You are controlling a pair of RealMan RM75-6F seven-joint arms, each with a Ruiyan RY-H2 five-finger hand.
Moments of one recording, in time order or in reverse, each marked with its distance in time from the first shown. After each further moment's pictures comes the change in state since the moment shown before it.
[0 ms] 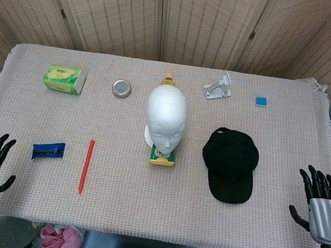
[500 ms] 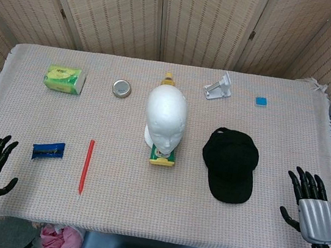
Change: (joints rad) left arm 0.015 0.029 0.022 -0.047 0.067 0.041 -0.028; right arm 0.013 -0.055 -0.021 0.053 -0.058 -0.006 -0.009
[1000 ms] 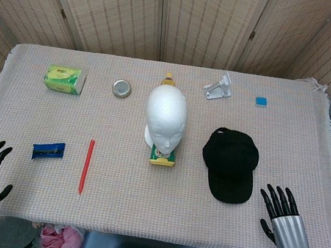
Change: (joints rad) left arm 0.040 0.061 0.041 -0.034 0.048 0.041 -0.065; right arm -0.048 -0.333 -0.094 0.506 -0.203 0.184 0.067
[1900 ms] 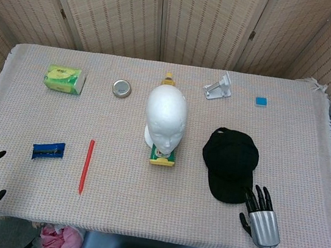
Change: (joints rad) left arm 0.020 0.077 0.030 0.016 0.079 0.043 -0.154; right arm 0.030 -0.394 0.036 0.468 0.073 -0.032 0.175
